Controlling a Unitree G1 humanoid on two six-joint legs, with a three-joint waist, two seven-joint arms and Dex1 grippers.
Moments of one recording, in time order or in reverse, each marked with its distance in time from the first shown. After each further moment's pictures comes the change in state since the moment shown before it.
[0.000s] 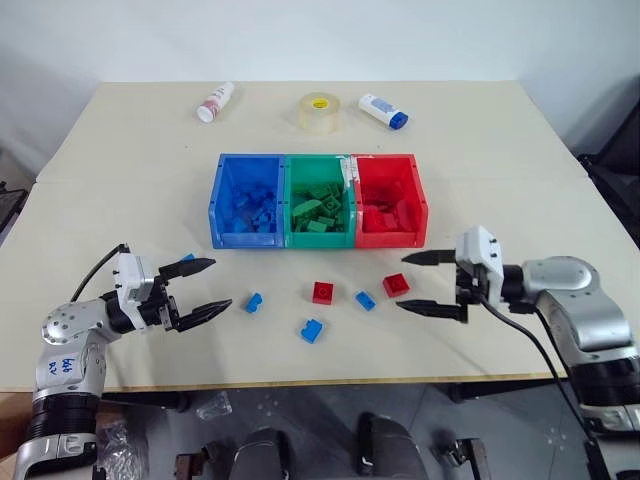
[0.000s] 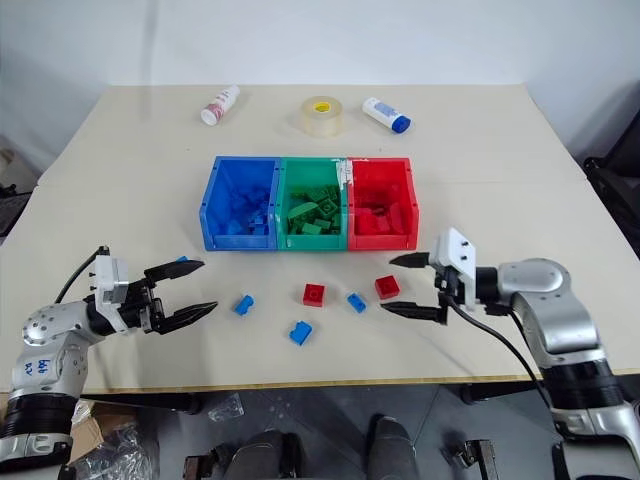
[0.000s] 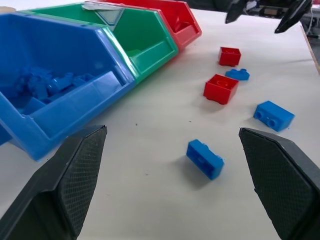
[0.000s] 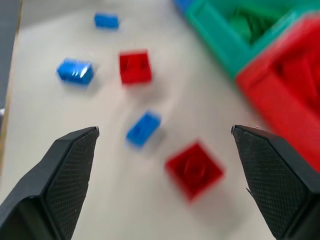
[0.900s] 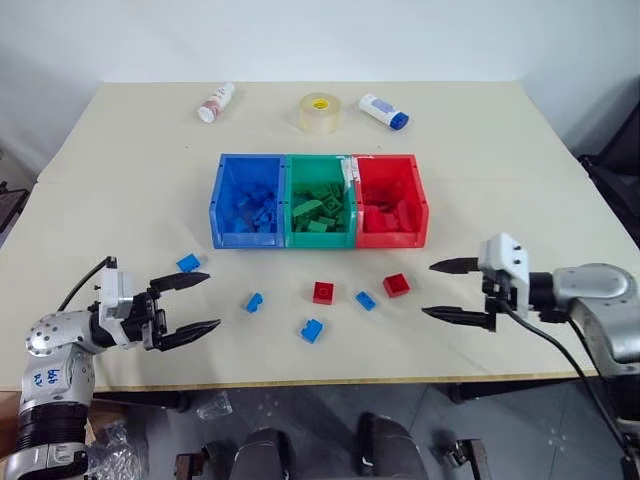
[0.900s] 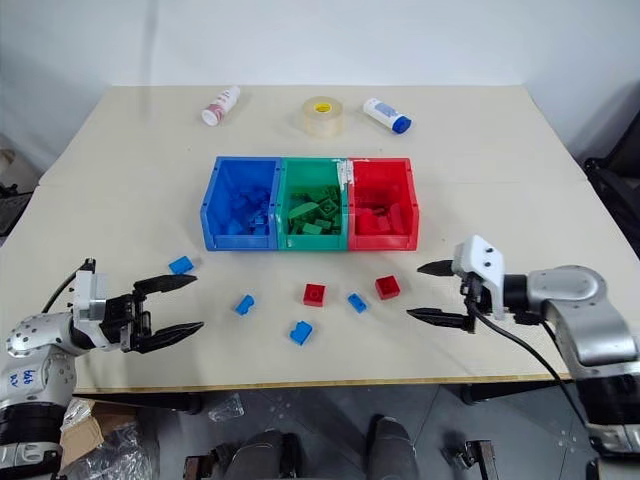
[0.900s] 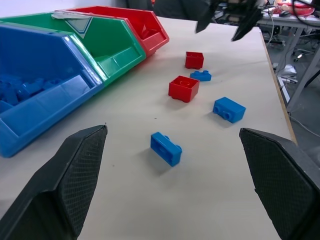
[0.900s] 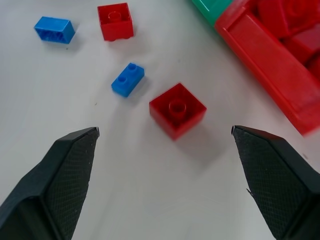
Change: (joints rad) left arm 0.050 0.016 0.046 0.029 -0.069 -0.038 -0.179; right arm -0.063 -0.015 0.049 0.072 -0.052 0.006 -0.037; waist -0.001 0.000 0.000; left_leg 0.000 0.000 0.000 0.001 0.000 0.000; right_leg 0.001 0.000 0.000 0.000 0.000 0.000
